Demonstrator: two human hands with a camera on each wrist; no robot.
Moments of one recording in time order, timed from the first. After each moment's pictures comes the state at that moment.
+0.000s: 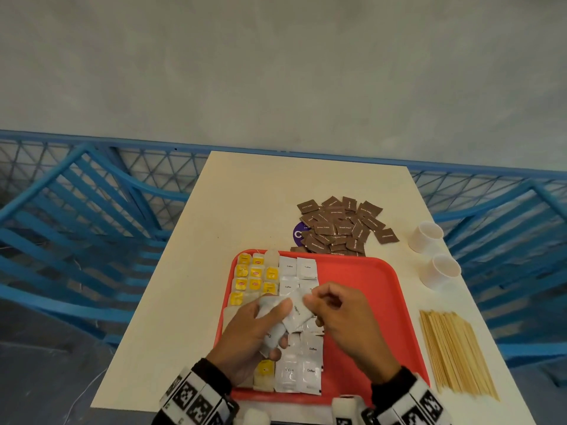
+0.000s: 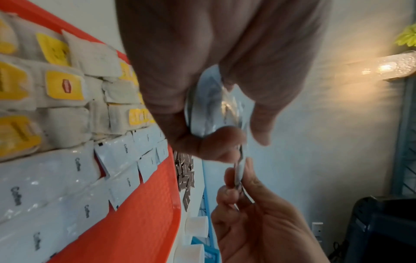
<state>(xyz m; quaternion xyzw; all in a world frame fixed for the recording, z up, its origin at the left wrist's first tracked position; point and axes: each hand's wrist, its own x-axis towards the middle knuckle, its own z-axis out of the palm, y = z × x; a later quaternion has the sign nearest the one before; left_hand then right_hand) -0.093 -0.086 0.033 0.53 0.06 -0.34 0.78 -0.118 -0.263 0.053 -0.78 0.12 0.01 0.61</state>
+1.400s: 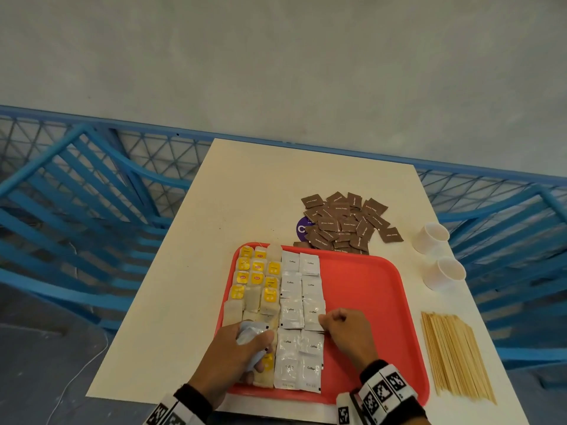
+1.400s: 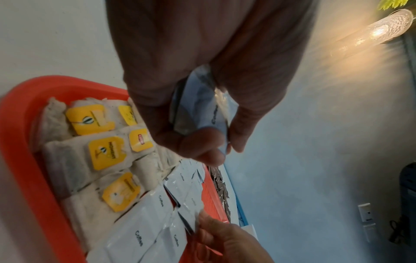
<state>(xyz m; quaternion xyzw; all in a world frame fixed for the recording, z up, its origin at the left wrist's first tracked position) -0.113 -0.053 -0.008 0.70 0.09 -0.27 0.66 -0.106 -0.296 -0.070 -0.83 0.28 0.06 0.47</state>
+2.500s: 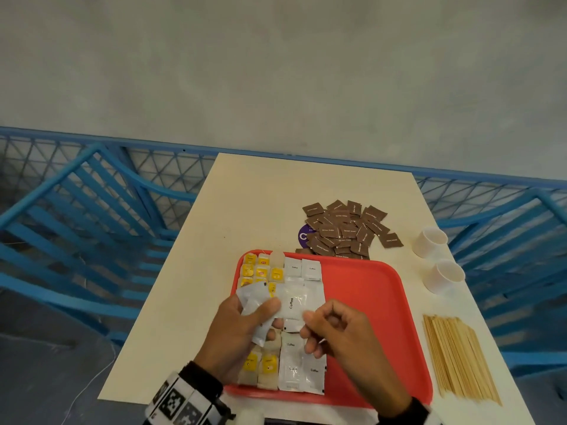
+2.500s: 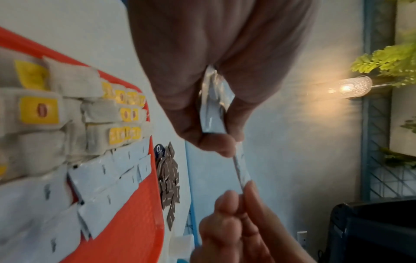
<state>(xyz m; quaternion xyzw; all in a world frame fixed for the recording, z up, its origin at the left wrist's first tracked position) -0.099 -0.066 0.047 0.56 0.06 -0.21 0.80 -0.149 -0.247 0.063 -0.68 0.12 0.08 0.72</state>
